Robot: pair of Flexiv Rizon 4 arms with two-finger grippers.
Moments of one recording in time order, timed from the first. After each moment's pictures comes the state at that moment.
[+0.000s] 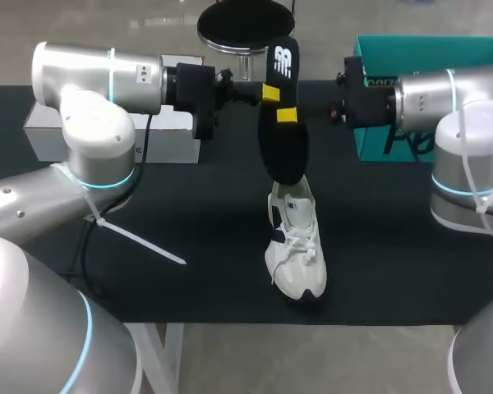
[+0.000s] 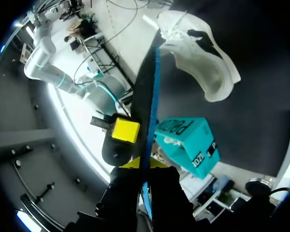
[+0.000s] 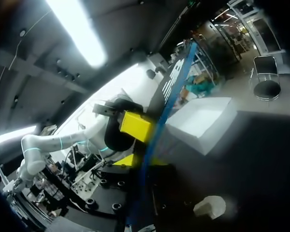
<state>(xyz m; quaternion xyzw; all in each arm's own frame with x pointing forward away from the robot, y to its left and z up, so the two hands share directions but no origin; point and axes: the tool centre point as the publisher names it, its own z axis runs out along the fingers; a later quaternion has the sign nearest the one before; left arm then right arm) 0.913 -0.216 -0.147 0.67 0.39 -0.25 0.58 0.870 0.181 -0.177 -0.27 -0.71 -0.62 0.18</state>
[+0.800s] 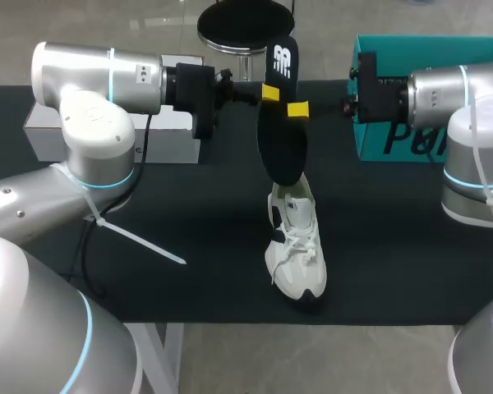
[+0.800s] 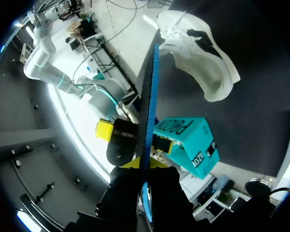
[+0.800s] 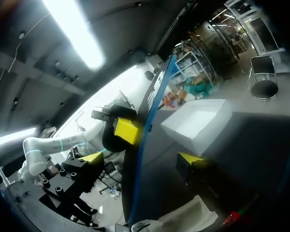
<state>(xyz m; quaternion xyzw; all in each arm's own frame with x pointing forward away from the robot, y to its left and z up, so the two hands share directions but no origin) 0.913 -0.215 -0.147 0.67 0.39 -0.25 0.58 0.885 0.160 -0.175 -0.28 -0.71 -0.63 0.18</state>
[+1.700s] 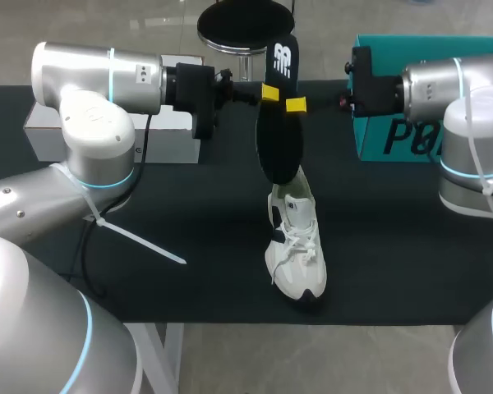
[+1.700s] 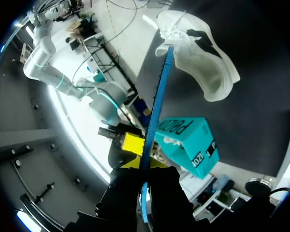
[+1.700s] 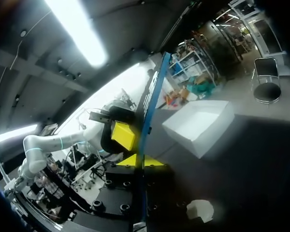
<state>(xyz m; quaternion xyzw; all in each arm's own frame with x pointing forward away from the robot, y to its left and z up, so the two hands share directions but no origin) 0.913 -0.215 -0.147 0.67 0.39 -0.26 0.58 0.893 0.165 -0.173 -0.27 -0.71 -0.62 0.18</state>
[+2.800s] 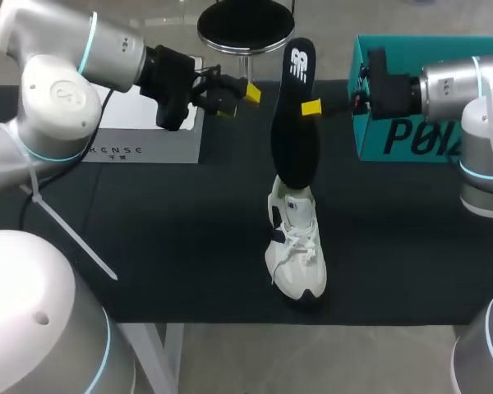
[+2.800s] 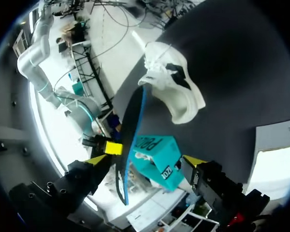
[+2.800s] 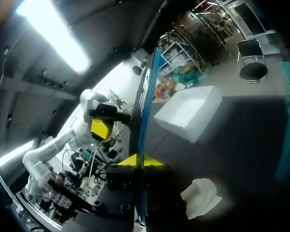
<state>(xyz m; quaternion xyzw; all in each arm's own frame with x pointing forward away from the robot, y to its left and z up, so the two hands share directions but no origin) 0.900 -0.160 -0.160 0.73 0.47 -0.21 0.45 0.887 0.137 -0.176 -0.35 -0.70 -0.58 0.21</state>
